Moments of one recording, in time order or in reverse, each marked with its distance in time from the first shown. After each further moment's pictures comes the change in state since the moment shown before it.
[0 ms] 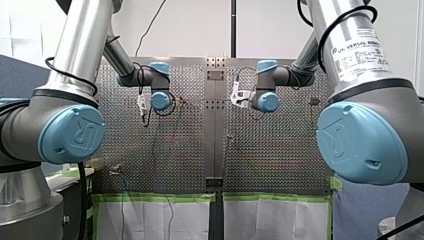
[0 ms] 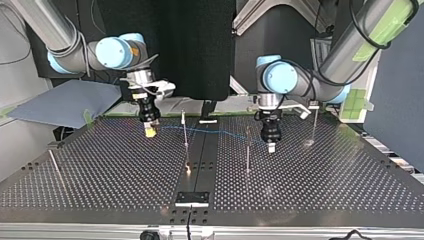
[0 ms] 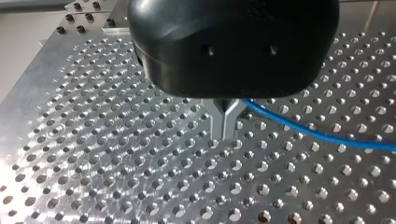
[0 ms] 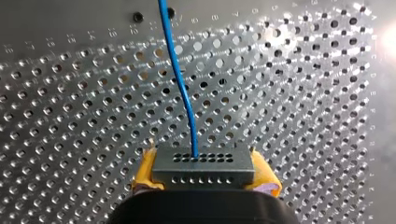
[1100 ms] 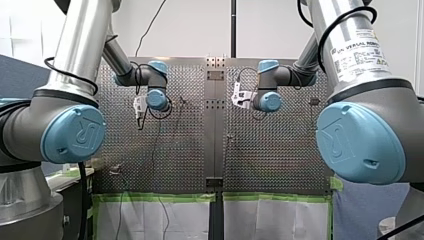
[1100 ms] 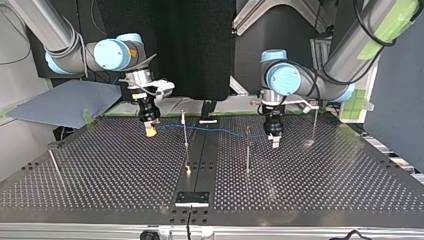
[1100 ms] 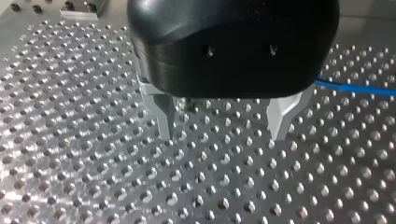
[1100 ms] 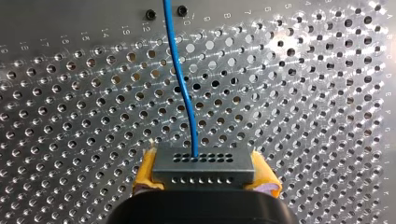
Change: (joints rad) left arm 0.017 0.019 -0.016 -0.153 0.023 -0.021; right arm -0.010 0.002 -0.003 0.033 -0.032 0.000
